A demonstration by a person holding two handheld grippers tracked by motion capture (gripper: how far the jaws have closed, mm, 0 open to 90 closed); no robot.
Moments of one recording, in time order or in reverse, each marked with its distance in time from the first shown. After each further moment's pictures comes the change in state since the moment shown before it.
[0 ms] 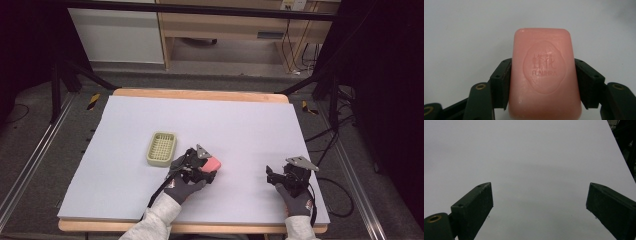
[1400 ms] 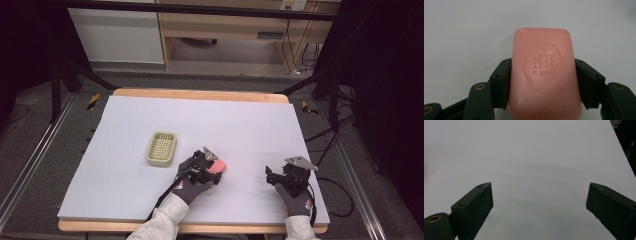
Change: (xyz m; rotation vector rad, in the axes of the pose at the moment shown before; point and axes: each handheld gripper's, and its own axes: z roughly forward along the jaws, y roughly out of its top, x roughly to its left) left arm -0.010 -0.001 0.033 0.013 0.001 -0.011; right arm 0.001 0.000 0.001 0.007 0.007 -0.006
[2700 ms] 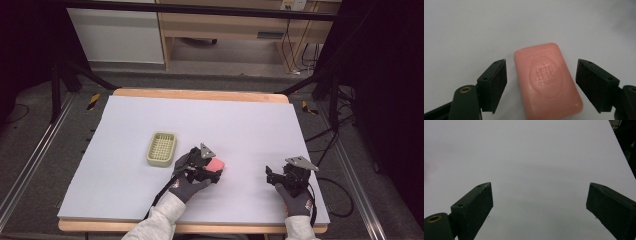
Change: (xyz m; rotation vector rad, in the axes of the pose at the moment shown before) left arm 0.005 0.006 -0.017 -0.060 -0.006 0.023; right arm 0.000 0.000 -0.001 -0.008 0.004 0.002
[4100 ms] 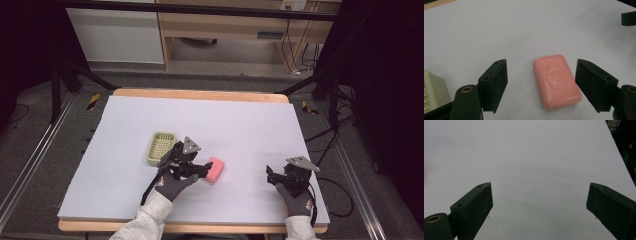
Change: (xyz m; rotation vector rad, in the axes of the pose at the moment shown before) left arm 0.019 0.002 -0.048 -0.116 0.011 -0.032; right arm -0.001 0.000 -0.001 -0.013 -0.007 0.000
